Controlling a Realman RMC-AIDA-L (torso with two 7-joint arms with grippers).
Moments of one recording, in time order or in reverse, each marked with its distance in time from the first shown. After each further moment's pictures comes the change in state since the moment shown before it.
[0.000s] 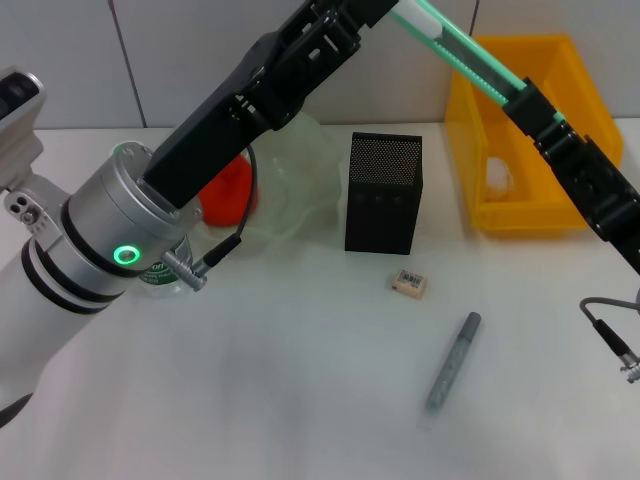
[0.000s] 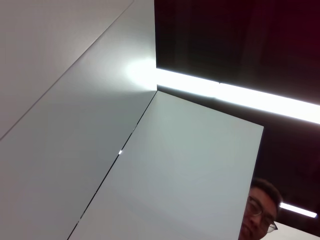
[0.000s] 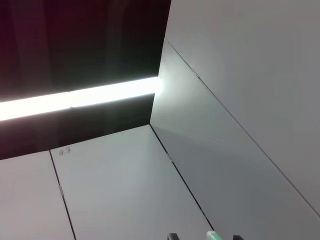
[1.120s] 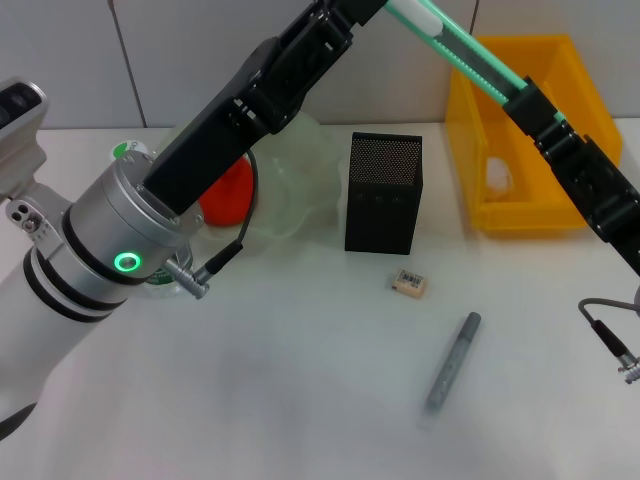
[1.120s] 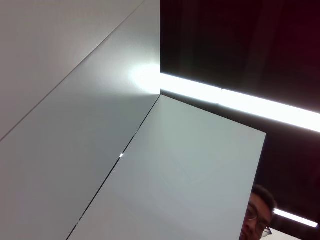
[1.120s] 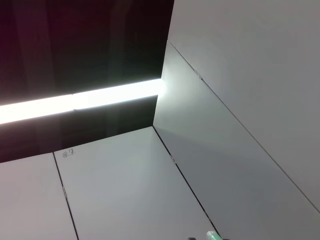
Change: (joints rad) left arm -0.004 0.000 -0.010 -0.033 0.003 0.009 -0.003; right arm 0.005 0.000 0.000 -0.010 0.000 -0.006 -0.006
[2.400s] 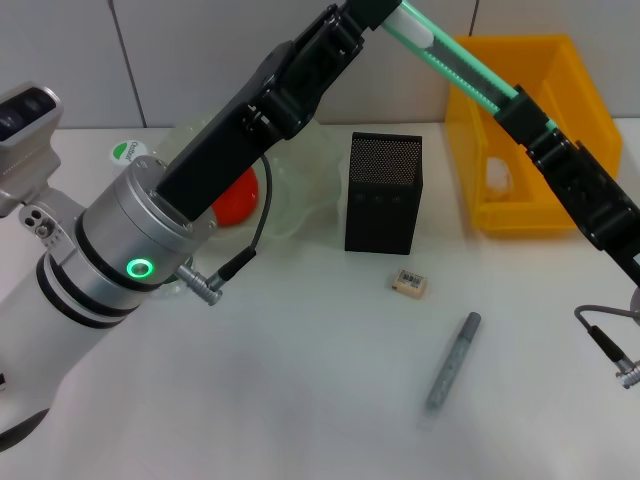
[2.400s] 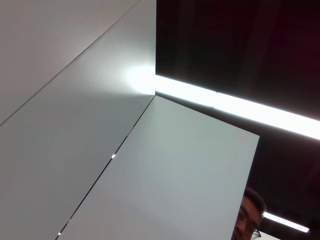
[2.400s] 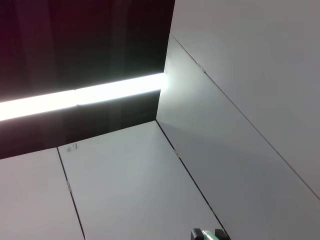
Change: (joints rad) left arm 0.012 0.000 -0.316 -0.019 0.331 -0.014 0.013; right arm 0.001 0.000 -0.012 0.000 -0.010 -0.001 0.000
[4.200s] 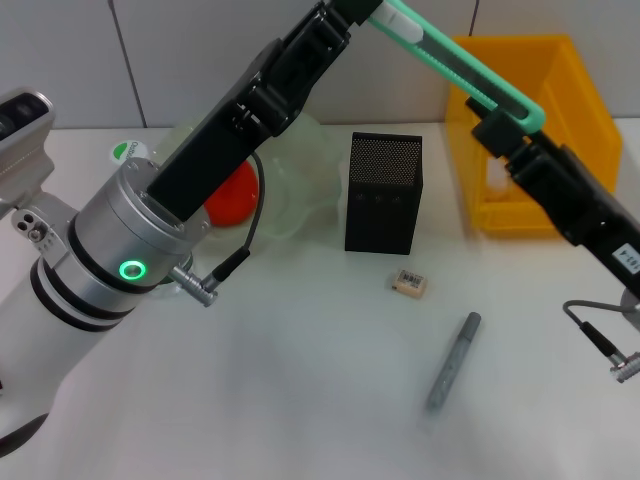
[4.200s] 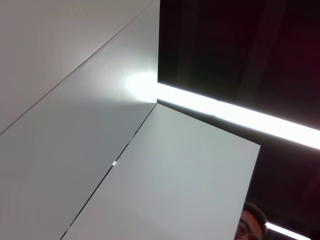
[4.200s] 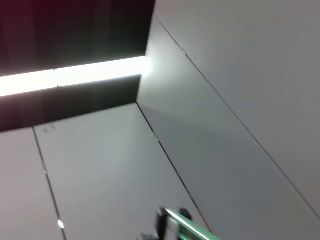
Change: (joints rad) left arm 0.011 0.000 -0.023 -0.004 0.006 0.011 -0.008; right arm -0.003 -0.004 -0.004 0.022 -0.013 0.074 -0.006
